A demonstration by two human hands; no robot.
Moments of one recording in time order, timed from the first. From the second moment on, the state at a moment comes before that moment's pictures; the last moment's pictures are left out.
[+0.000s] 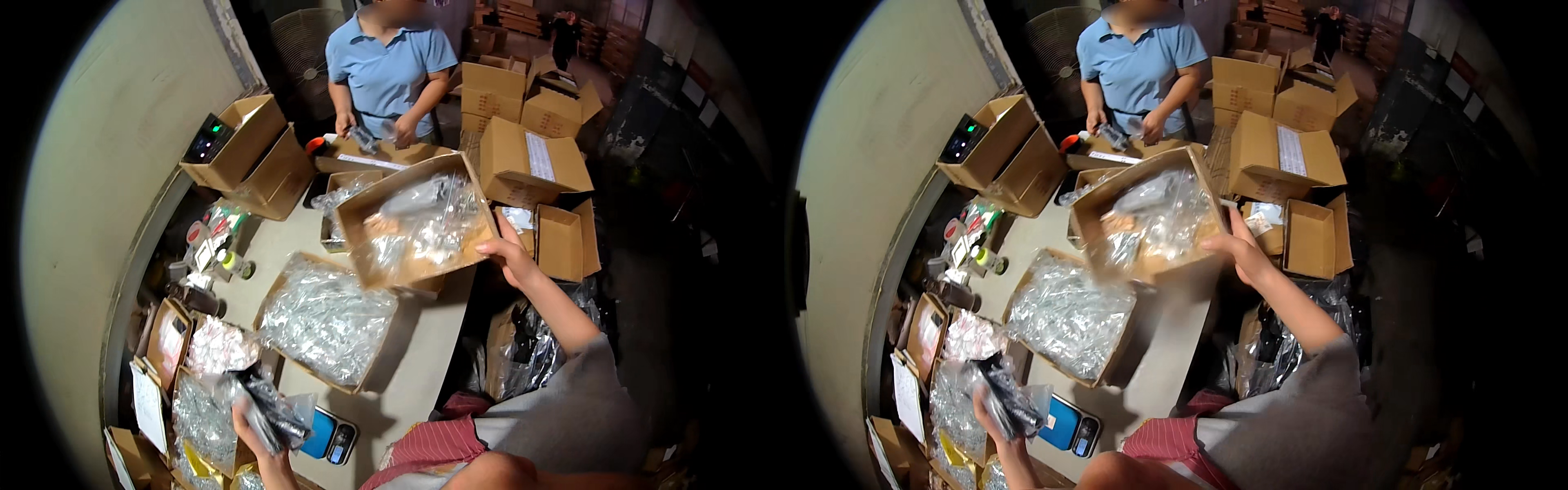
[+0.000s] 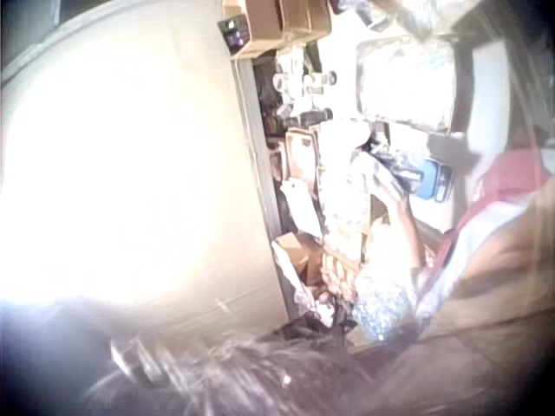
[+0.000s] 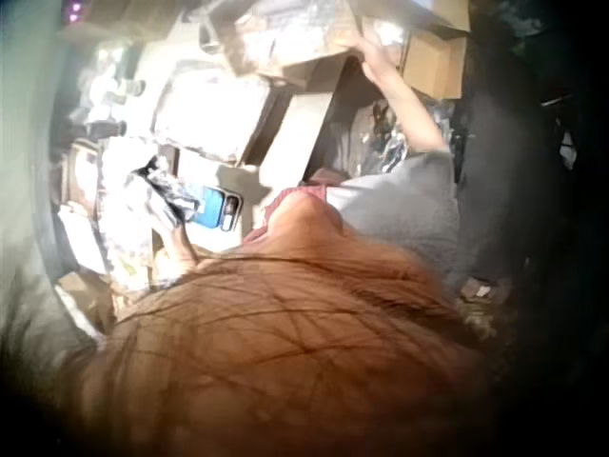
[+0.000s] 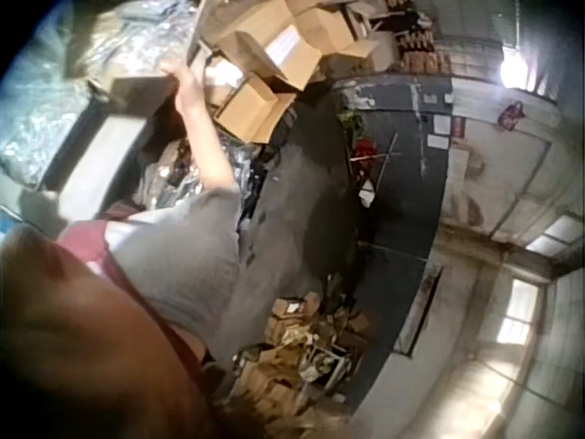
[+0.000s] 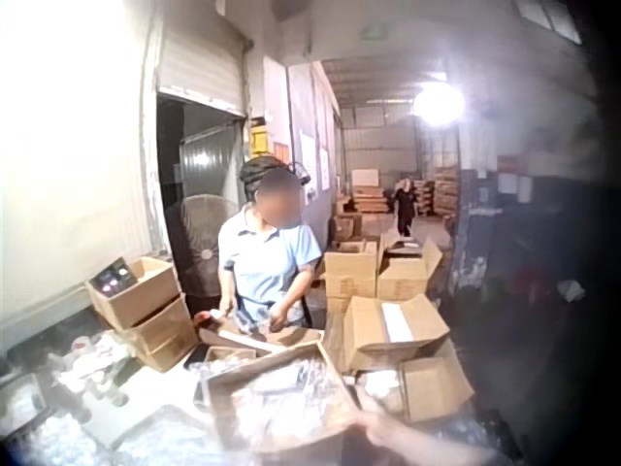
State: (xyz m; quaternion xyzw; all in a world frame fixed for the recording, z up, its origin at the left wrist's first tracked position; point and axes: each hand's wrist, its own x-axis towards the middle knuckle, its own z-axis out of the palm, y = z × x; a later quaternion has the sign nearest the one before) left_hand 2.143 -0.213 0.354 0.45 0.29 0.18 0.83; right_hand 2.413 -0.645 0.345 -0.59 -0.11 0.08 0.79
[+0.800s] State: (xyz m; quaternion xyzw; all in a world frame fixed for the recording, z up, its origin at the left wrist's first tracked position) left_hand 2.318 -0.307 0.374 0.49 0.28 -0.08 0.82; right_hand 2.487 -0.665 0.302 -0.87 -0.29 -0.24 0.33
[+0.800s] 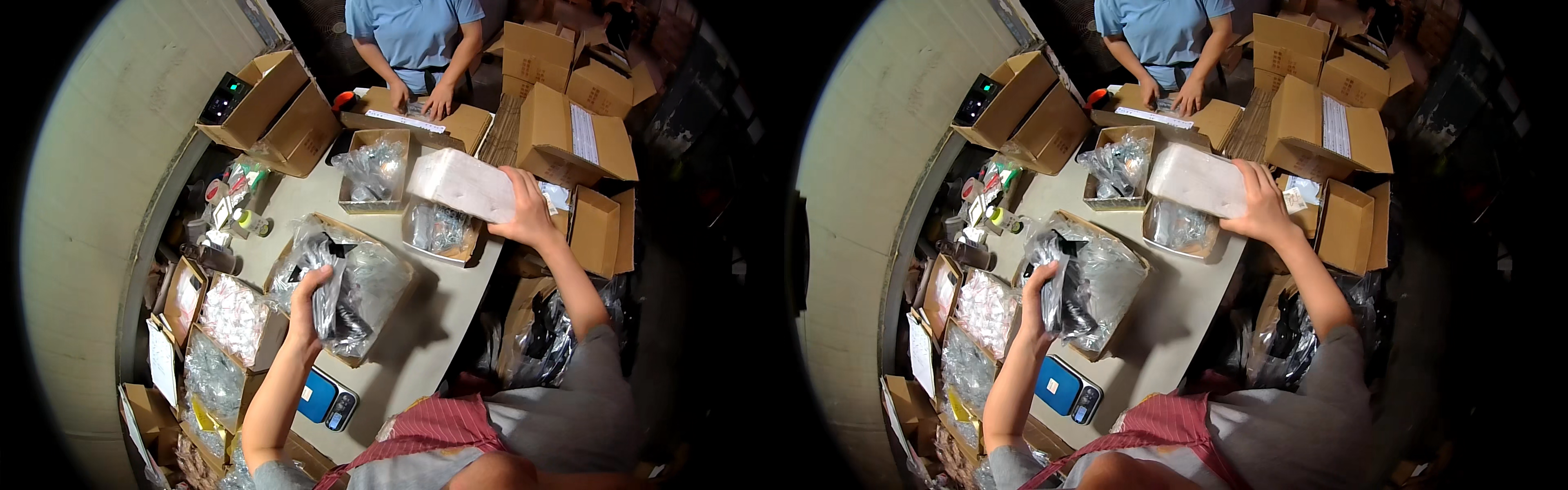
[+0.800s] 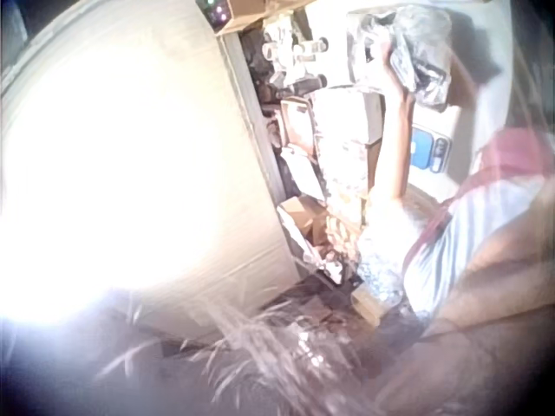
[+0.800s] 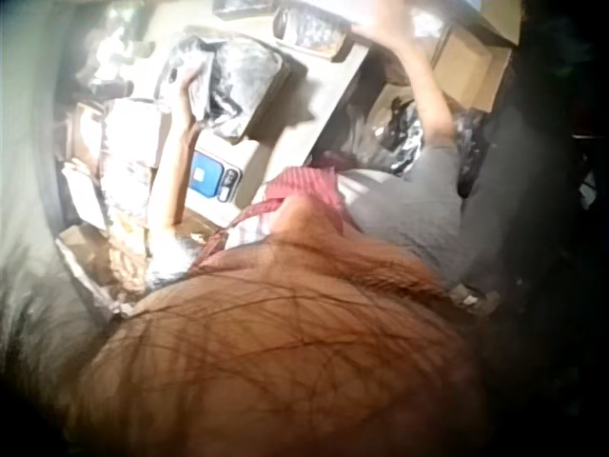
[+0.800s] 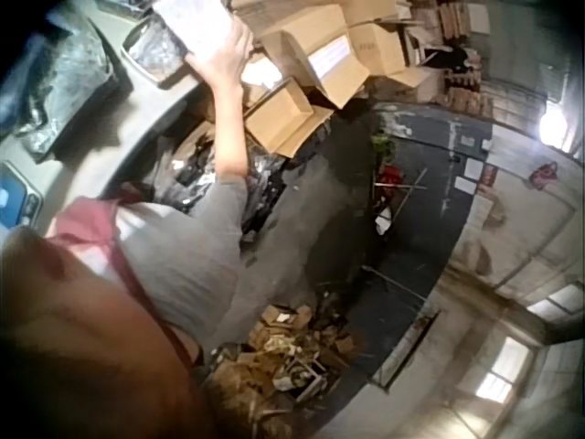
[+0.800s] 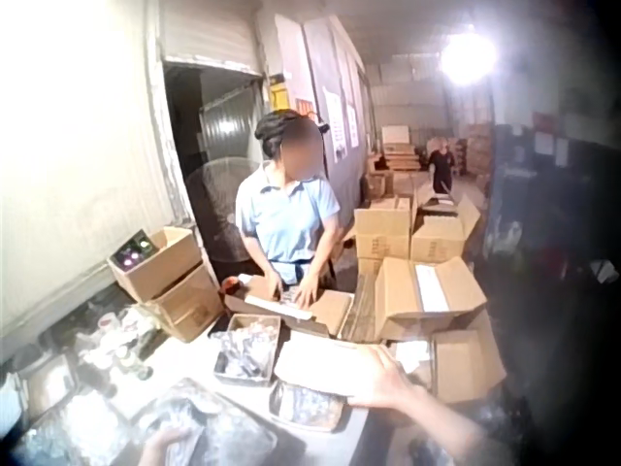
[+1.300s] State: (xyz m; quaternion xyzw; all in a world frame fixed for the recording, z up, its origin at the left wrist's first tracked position) left_hand 2.388 -0.360 0.355 0.47 0.24 -0.20 0.83; right_hand 2.475 -0.711 0.272 -0.80 -0.14 -0.34 0.47
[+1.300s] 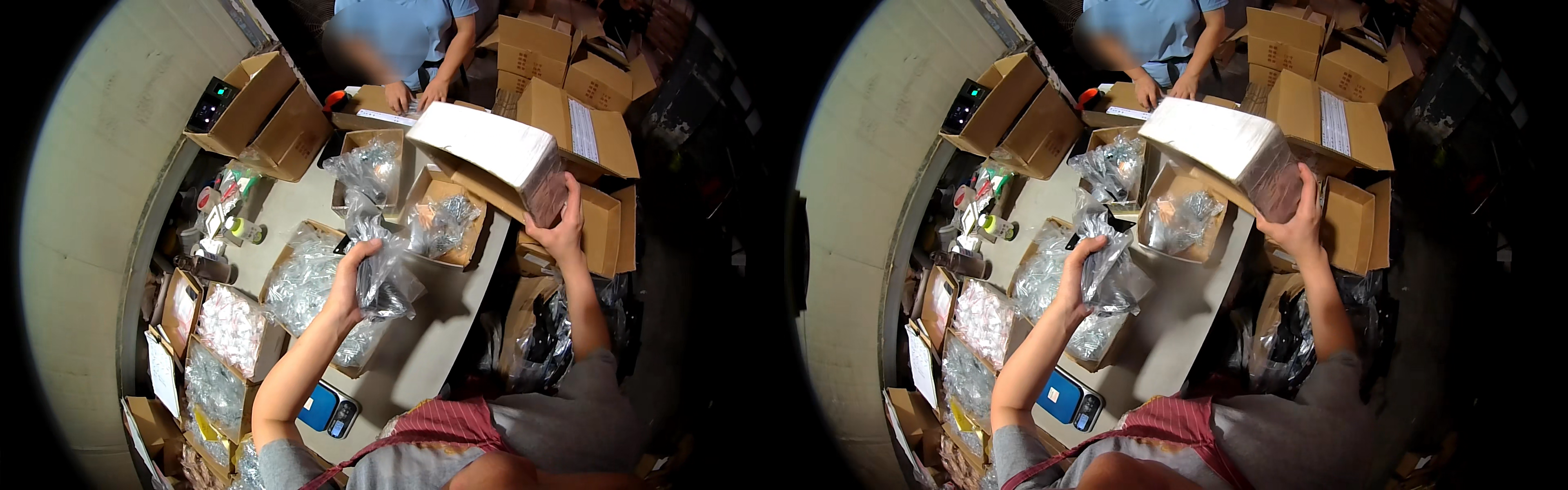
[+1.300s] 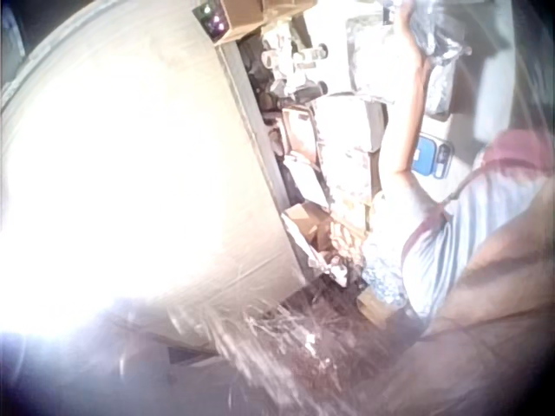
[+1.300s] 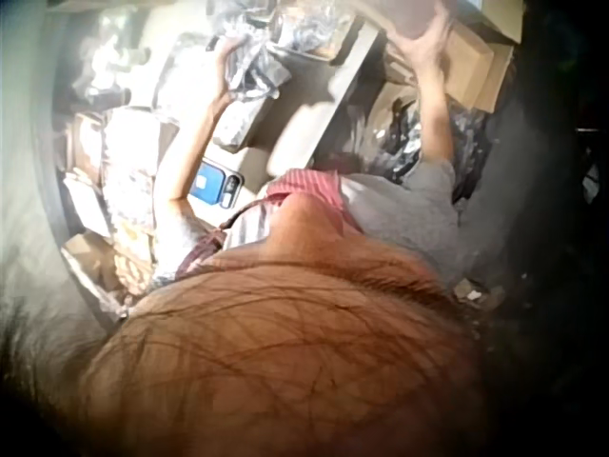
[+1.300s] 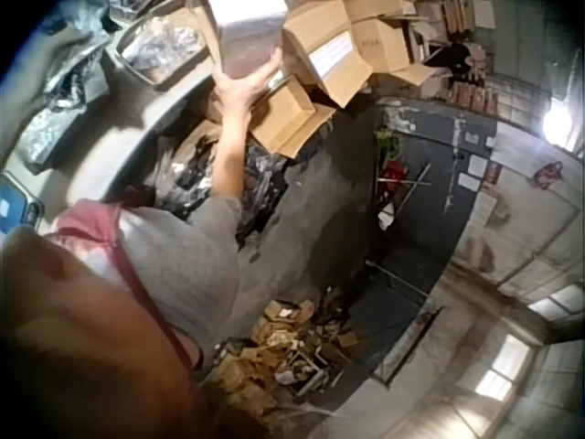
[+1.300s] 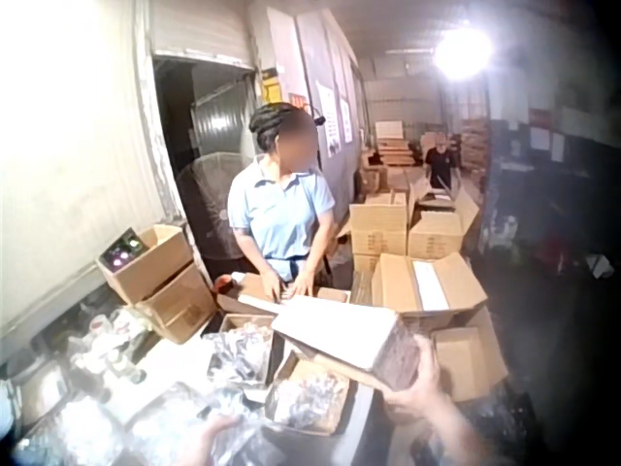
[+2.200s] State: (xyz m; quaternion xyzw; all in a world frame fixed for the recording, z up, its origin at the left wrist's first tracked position) left_hand 2.460 -0.376 0.222 0.91 -0.12 0.05 0.39; right_hand 2.376 -0.726 0.269 -0.44 0.12 -0.18 0.87
